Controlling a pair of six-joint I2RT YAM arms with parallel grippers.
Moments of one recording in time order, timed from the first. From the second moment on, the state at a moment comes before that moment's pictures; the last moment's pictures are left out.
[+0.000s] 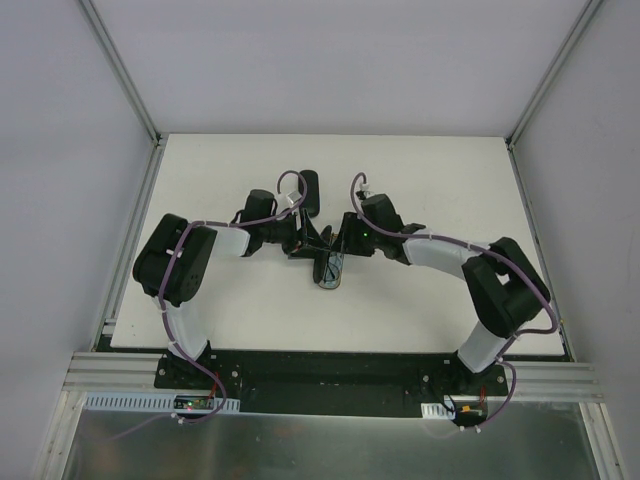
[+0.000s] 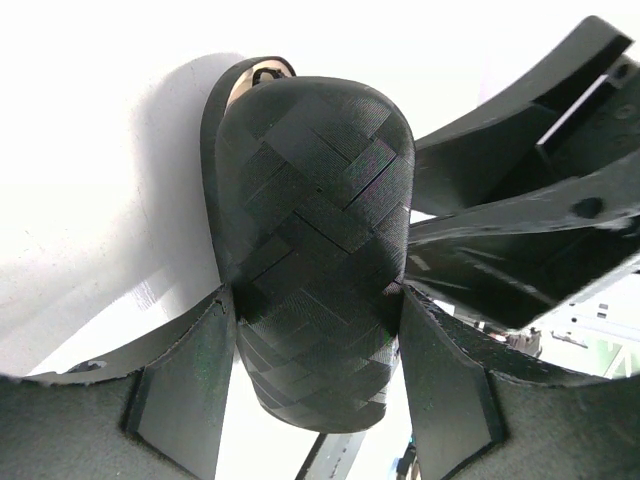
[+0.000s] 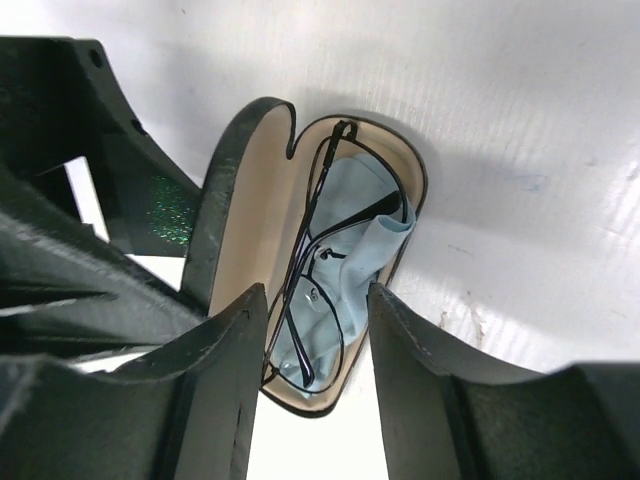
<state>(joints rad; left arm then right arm) -0.38 1.85 0.84 0.32 0.87 -0.83 0.64 1.71 0.96 -0.04 -0.18 0.64</state>
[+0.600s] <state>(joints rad) -0.42 1.84 1.00 -0.01 0.73 -0.66 0.50 1.56 0.82 0.02 -0.17 0.67</state>
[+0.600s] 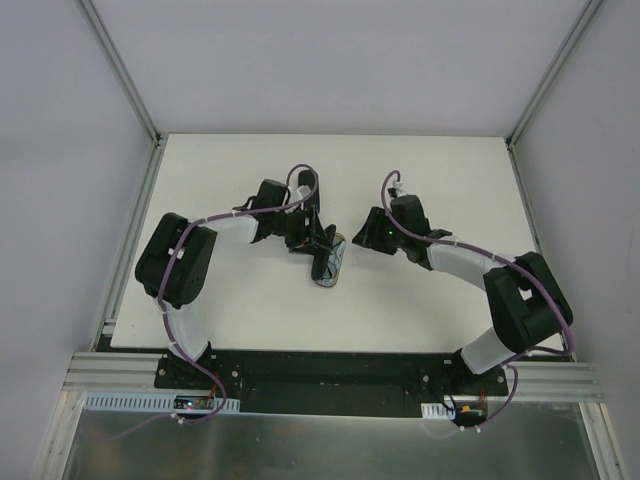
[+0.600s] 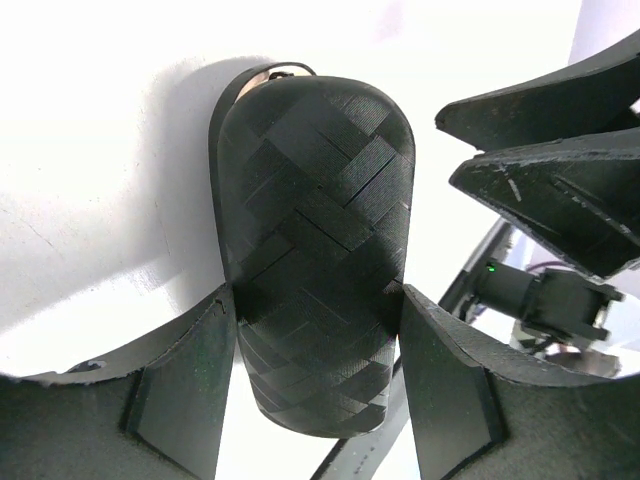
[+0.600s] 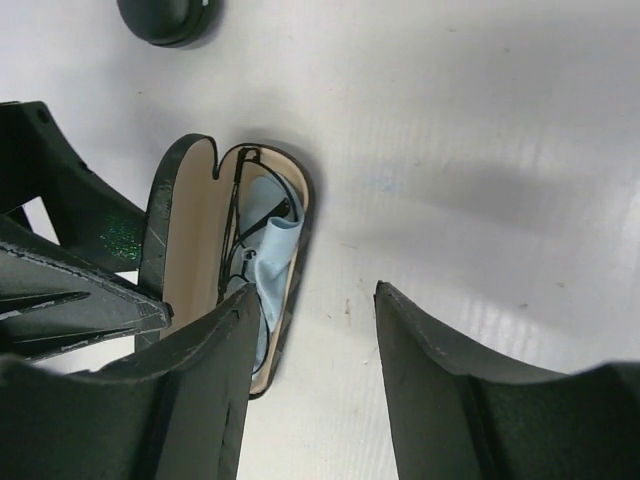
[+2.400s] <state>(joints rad) -0.72 2.02 1.50 -0.71 -0.08 -0.32 0.42 1.51 0.73 0.08 -0.14 0.69</state>
